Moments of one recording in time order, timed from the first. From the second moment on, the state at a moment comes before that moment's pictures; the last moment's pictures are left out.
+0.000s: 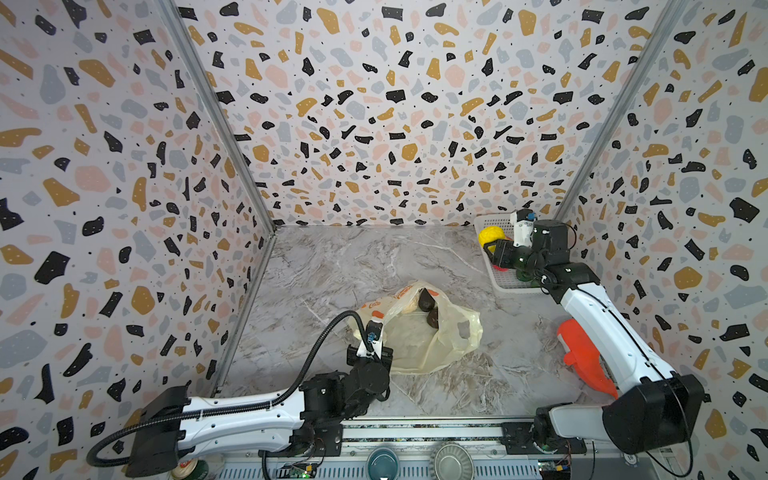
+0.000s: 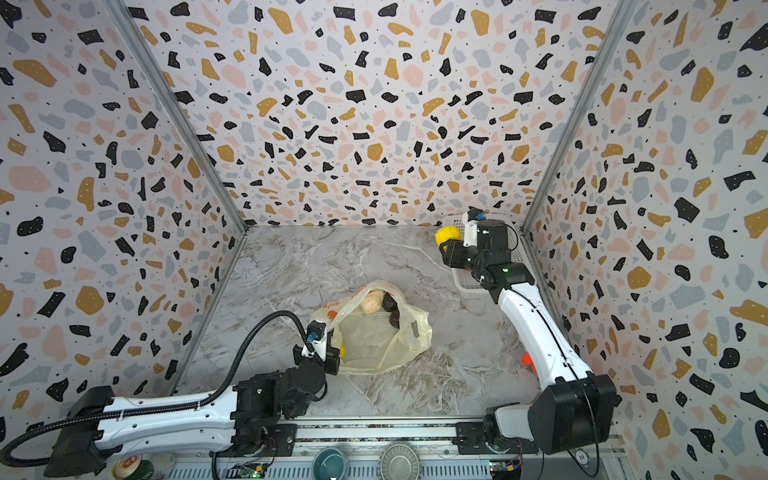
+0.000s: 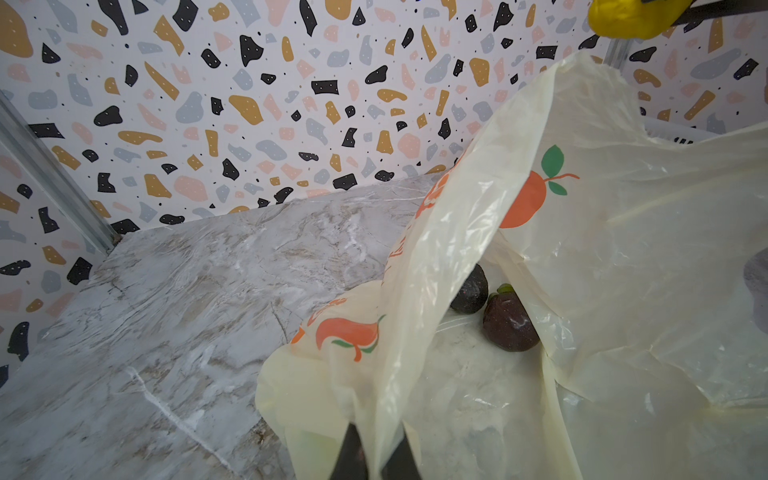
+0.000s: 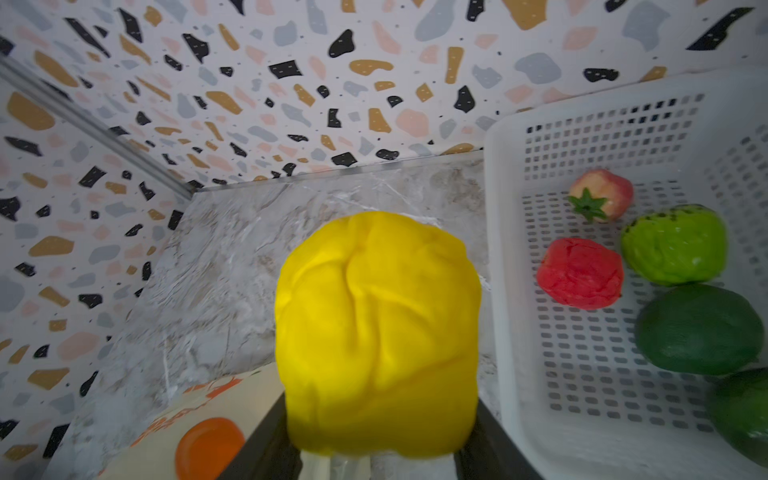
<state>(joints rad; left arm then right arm) -1.31 0.87 0.44 -0.01 -1.03 -0.34 0.17 1.36 1.25 -0.42 -0.23 0.30</state>
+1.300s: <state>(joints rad) -1.31 0.84 0.44 -0.02 -1.01 -0.35 -0.04 1.70 1.20 -0.28 -0.15 0.29</state>
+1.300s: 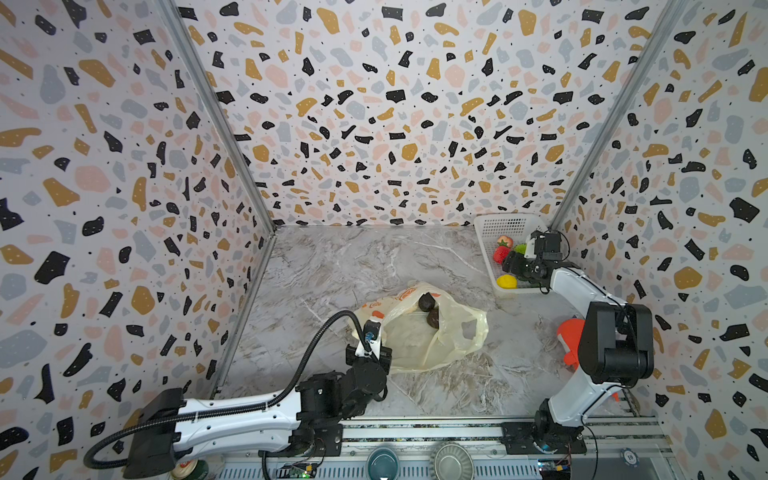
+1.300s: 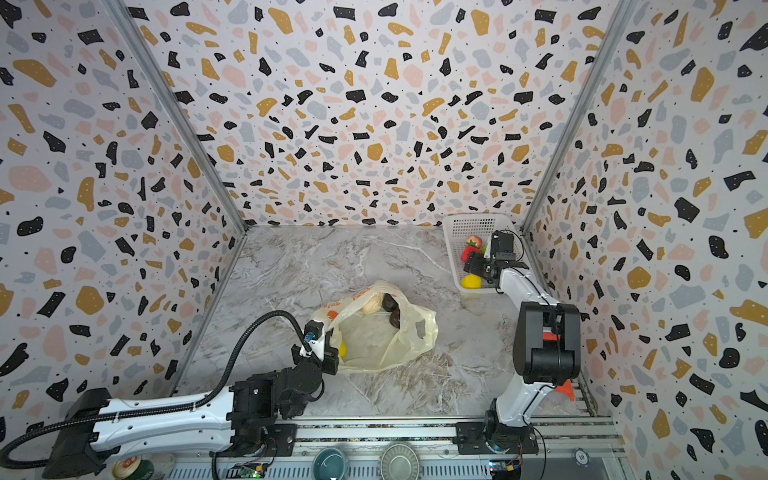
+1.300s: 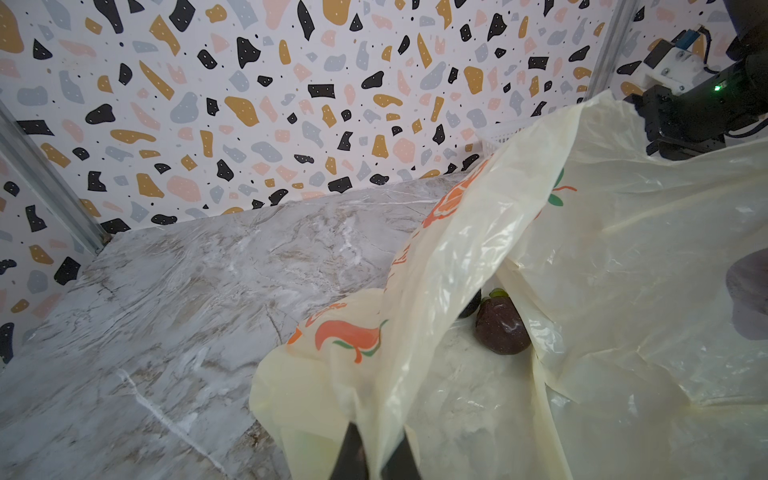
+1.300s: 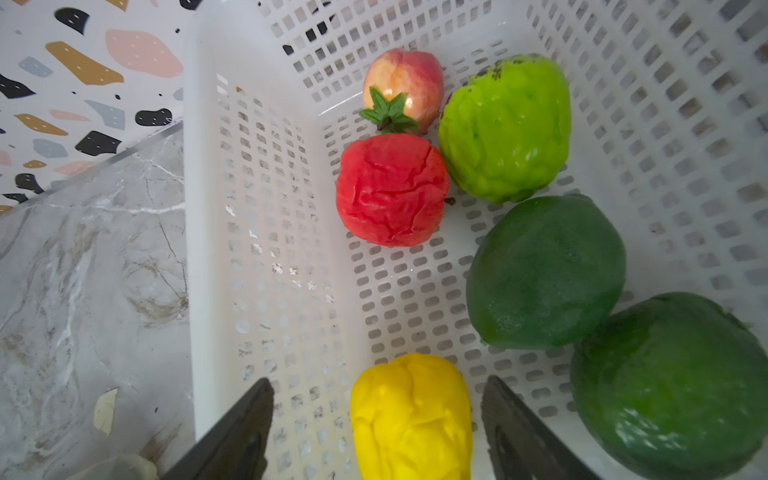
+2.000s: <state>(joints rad) -1.31 0.84 0.44 -0.03 -1.01 -0.35 0.15 1.21 1.18 -0.53 -0.34 0.26</state>
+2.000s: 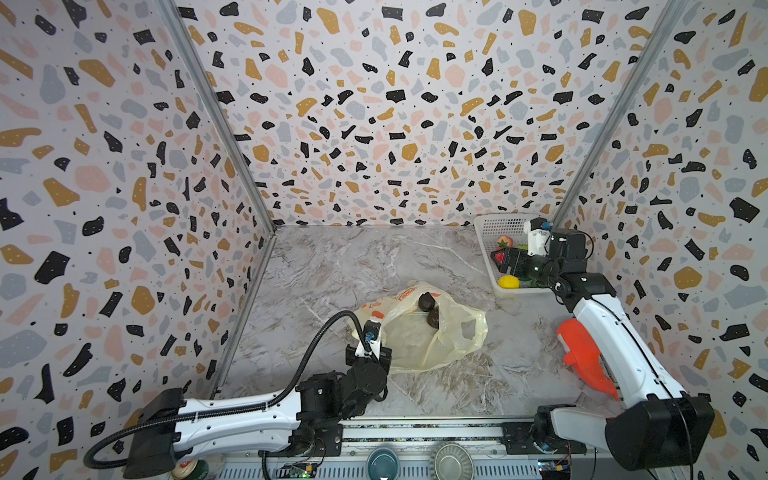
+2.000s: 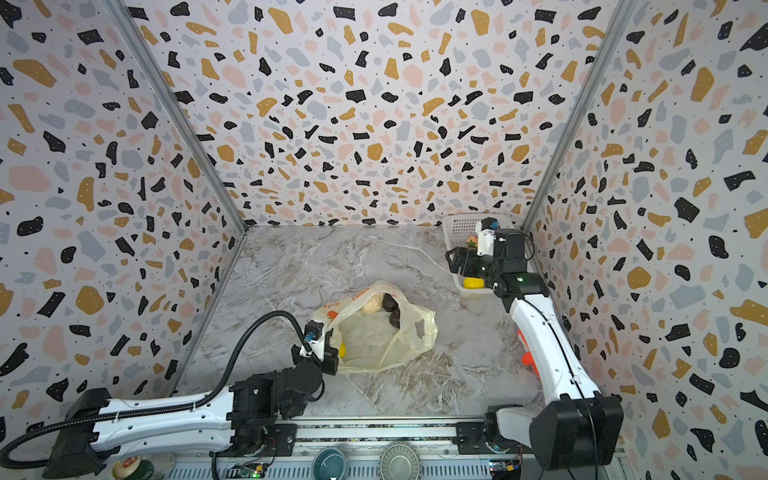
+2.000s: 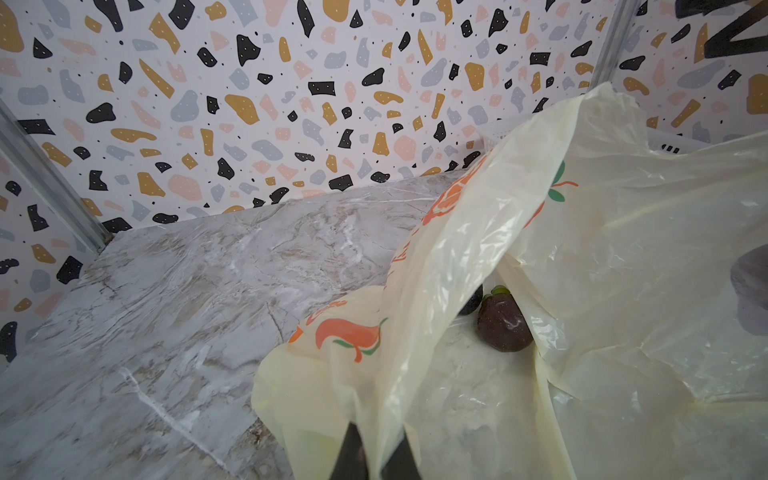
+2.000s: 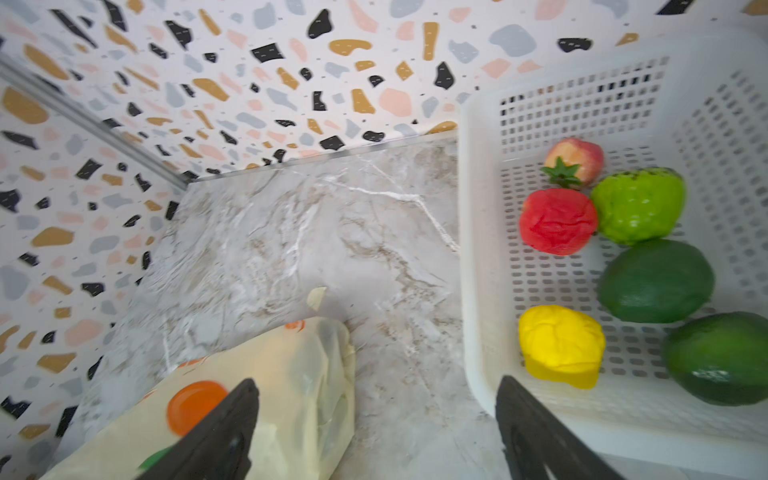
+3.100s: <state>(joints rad) -1.31 0.84 0.44 -0.03 -1.01 -0.35 1.10 1.23 1.03 -0.51 -0.04 0.35</state>
